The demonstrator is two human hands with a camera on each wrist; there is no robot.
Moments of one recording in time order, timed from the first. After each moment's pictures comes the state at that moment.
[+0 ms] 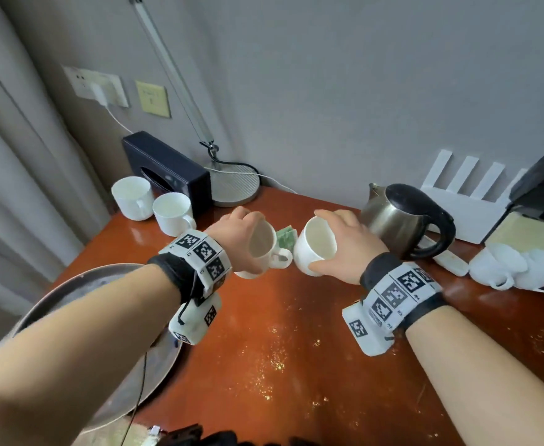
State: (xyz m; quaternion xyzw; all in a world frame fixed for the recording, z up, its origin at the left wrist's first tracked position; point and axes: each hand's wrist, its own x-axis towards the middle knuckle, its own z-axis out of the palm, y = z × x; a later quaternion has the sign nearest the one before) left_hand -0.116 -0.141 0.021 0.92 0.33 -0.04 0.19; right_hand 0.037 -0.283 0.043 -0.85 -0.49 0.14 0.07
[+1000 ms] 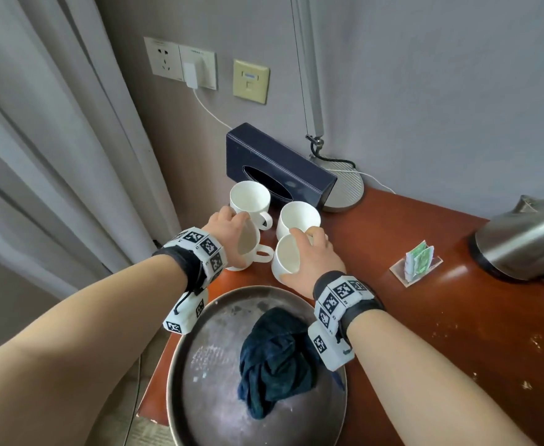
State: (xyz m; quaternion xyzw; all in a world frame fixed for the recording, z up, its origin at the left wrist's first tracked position) left_hand -0.289 0.108 -0.051 0.89 0.39 -0.13 0.20; right_hand -0.168 -0.028 -0.062 -0.87 -0.46 0.18 0.03
